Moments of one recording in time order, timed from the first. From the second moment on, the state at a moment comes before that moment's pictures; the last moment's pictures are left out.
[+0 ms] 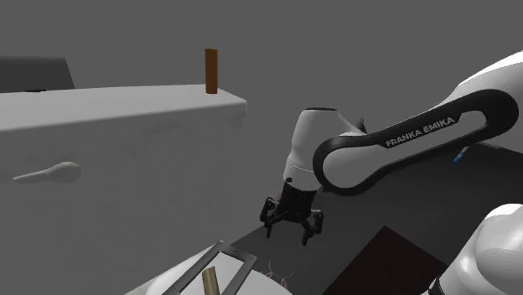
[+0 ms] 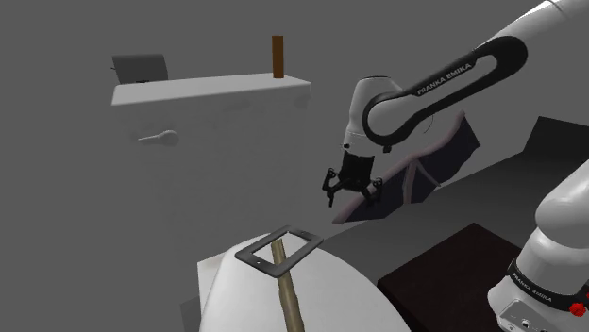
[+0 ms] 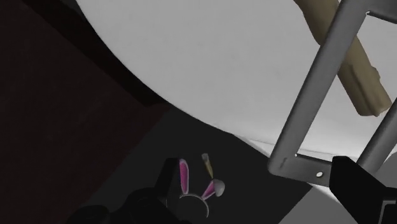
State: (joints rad) arm -0.03 -0.23 0.65 -2.47 0.46 2.28 1.12
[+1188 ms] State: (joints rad) arm 0.14 0.46 0.60 -2.16 0.04 2.59 1.76
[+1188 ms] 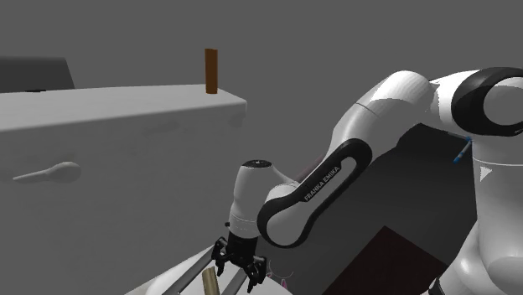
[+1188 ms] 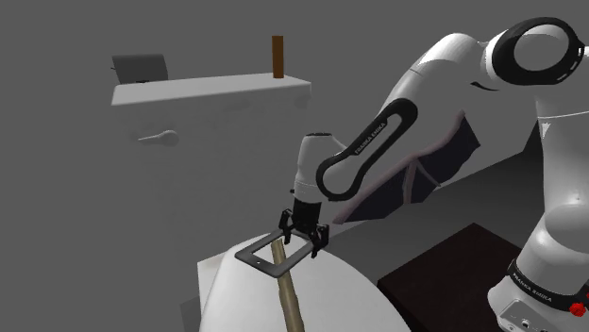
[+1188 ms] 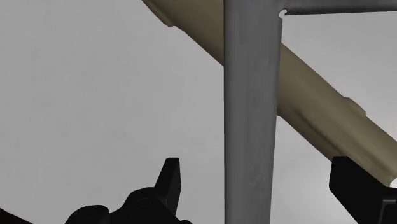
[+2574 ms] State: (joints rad) arm 0.13 0.43 0.62 -2.16 0.06 2.57 1.76
